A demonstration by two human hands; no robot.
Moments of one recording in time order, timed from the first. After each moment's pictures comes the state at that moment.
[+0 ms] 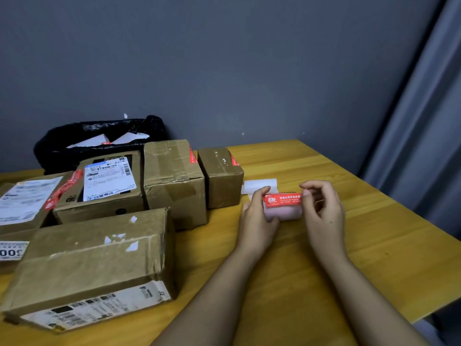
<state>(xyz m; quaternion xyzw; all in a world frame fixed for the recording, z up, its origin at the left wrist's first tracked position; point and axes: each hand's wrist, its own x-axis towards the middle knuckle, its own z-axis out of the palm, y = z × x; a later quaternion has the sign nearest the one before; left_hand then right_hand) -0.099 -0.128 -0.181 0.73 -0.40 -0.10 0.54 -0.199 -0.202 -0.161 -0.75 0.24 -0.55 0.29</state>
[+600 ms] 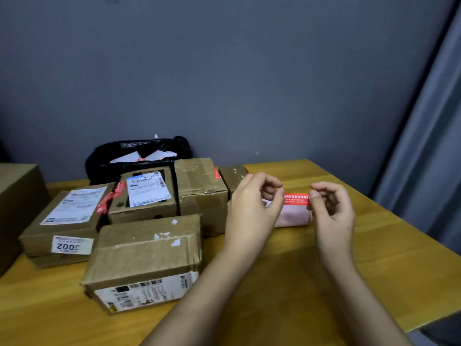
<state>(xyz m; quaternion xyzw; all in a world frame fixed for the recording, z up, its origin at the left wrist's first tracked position) -0.115 -0.039 -0.075 0.68 -0.43 0.10 0.58 -0.198 -0.144 -0.108 -0.64 0.16 -0.59 0.46</state>
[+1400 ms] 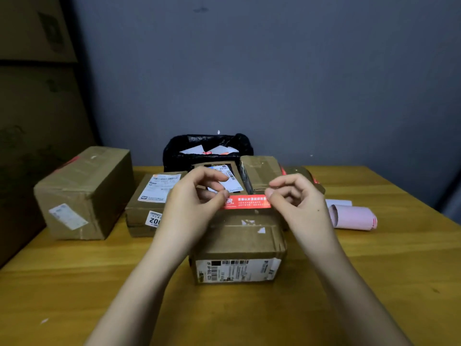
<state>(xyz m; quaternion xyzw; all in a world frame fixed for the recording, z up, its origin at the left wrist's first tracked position) -0.035 0.151 -0.052 0.74 -0.30 0.04 0.59 -0.122 -0.004 -0.067 -0.74 0.08 -0.39 0.54</state>
